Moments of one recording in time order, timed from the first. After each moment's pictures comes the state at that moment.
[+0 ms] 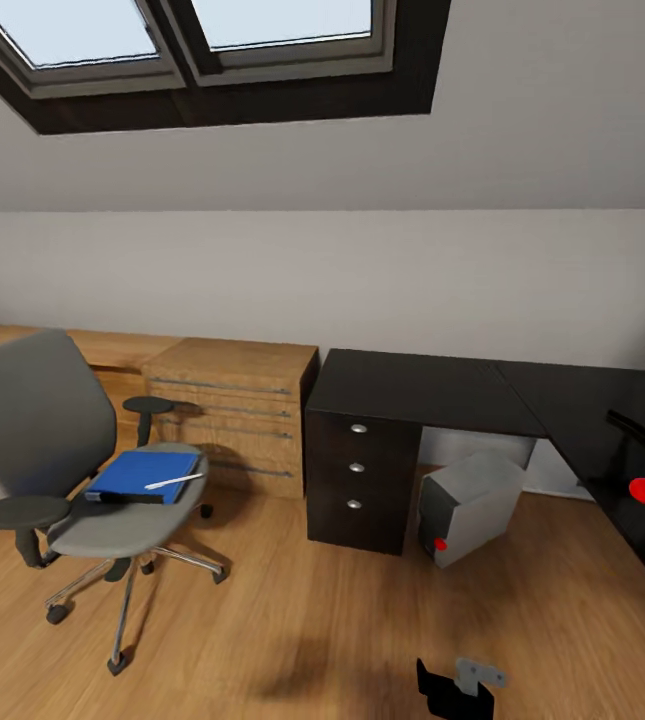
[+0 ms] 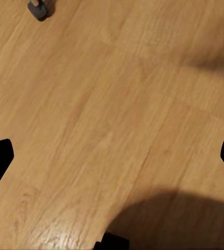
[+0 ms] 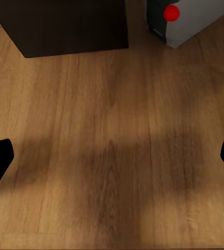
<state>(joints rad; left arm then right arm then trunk) -0.08 -0.01 -0.09 -0.44 0.23 -0.17 0.27 -0.48 0.02 -0.03 0.02 -0.21 -0.49 0.05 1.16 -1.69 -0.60</state>
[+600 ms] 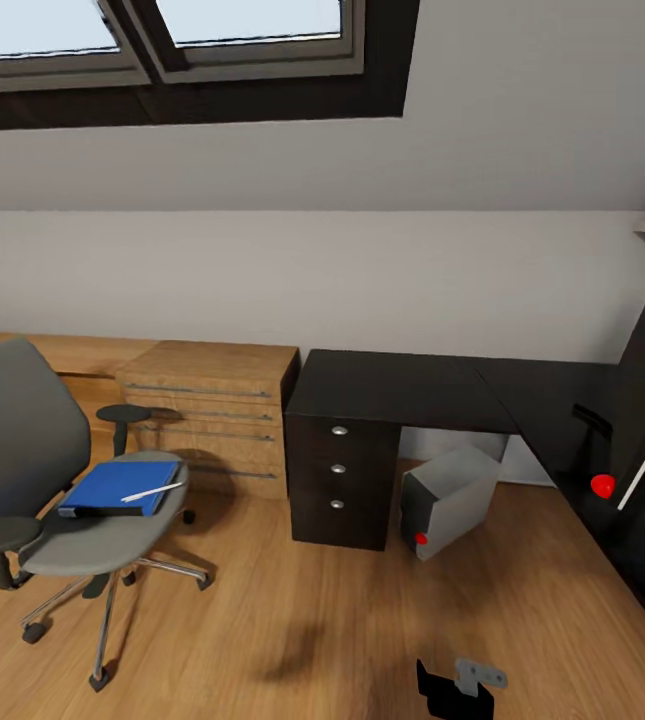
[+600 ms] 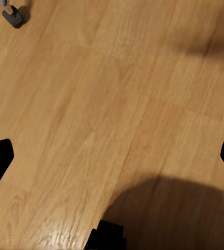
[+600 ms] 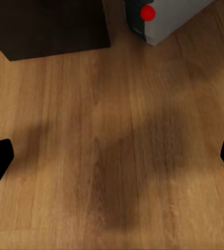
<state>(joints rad) -0.08 -0.01 -0.09 -0.44 0.23 -0.16 0.23 -0.48 0.02 -0.03 0.02 -0.20 -0.48 0.05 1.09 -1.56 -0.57</state>
